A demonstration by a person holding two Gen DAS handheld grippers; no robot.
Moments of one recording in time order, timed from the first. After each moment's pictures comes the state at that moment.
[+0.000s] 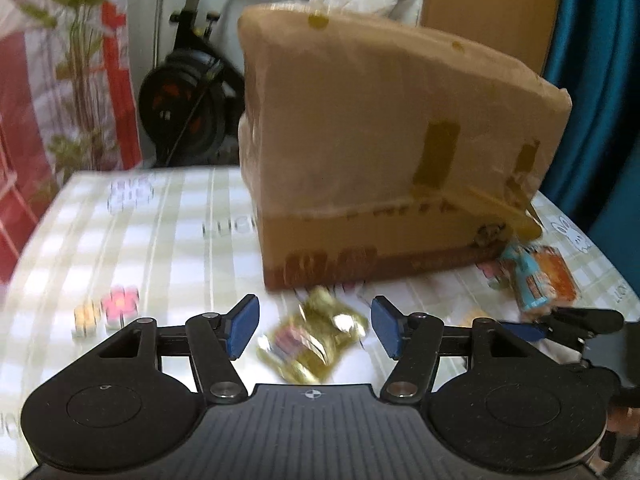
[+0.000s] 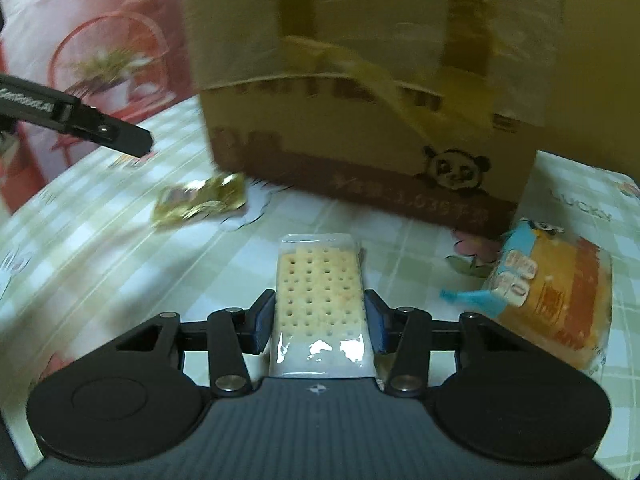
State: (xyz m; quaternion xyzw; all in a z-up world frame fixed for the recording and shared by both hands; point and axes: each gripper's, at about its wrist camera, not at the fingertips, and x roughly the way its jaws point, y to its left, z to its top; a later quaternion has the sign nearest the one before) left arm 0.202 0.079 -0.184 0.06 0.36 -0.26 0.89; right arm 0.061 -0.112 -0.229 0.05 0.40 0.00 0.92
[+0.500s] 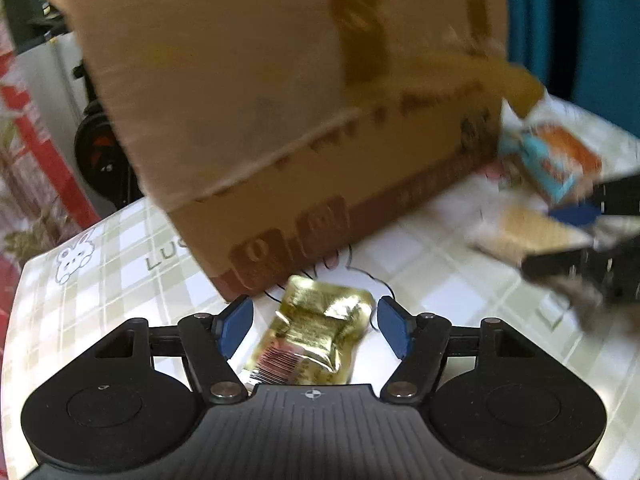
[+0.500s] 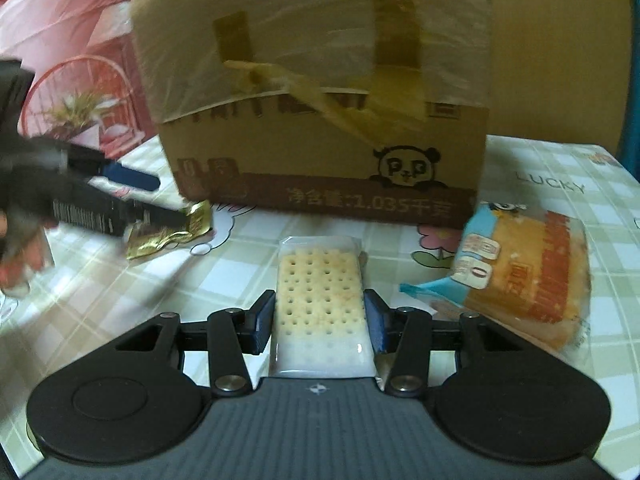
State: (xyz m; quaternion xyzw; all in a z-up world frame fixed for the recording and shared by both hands) left arm 0.209 0.027 -0.245 0.24 0.34 -0.34 0.84; right arm 0.048 -0.130 -0.231 0.10 0.37 -0.05 0.92
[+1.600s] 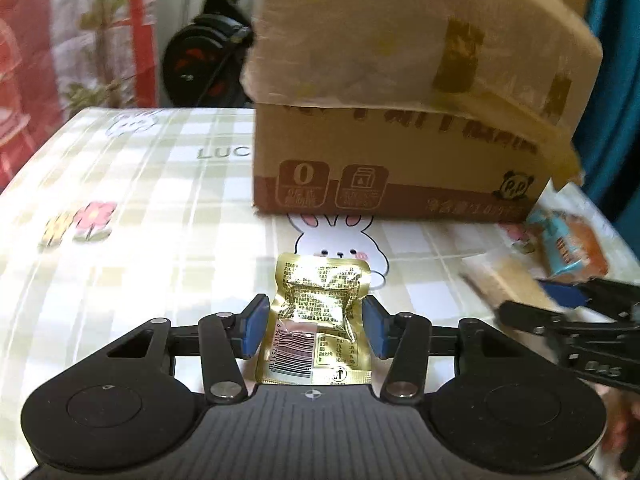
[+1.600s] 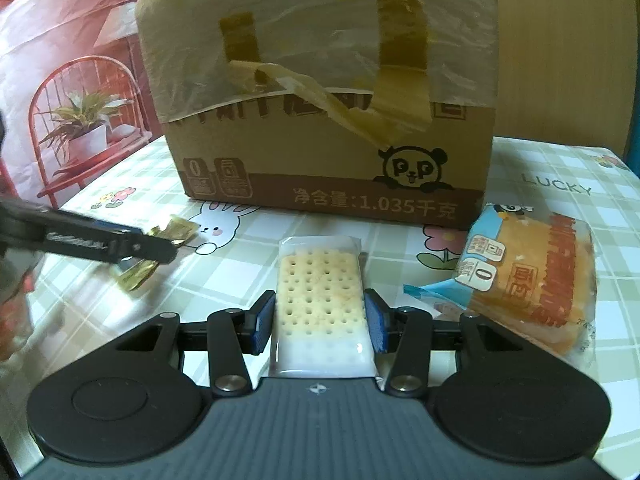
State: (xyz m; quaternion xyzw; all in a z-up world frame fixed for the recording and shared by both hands) left arm 0.162 0.069 -0.243 0.01 0.40 -0.22 0.89; right arm 0.045 -0.126 -0.231 0.10 0.36 -0.03 0.93
